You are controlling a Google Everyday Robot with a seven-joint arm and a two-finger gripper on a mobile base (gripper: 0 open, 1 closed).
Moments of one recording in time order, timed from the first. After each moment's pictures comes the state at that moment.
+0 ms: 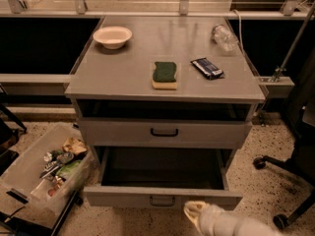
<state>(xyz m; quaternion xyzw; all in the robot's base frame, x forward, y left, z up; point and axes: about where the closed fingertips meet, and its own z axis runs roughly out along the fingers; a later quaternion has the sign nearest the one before) 0.441 -0.131 0.456 -0.41 0.80 0.10 0.42</state>
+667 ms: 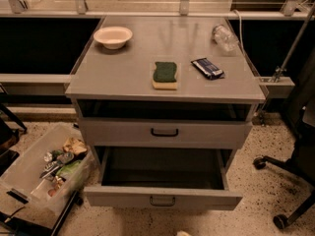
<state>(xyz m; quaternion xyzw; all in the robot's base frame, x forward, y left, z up) 0.335 -0.087 0.505 -0.37 0.77 0.05 0.52</state>
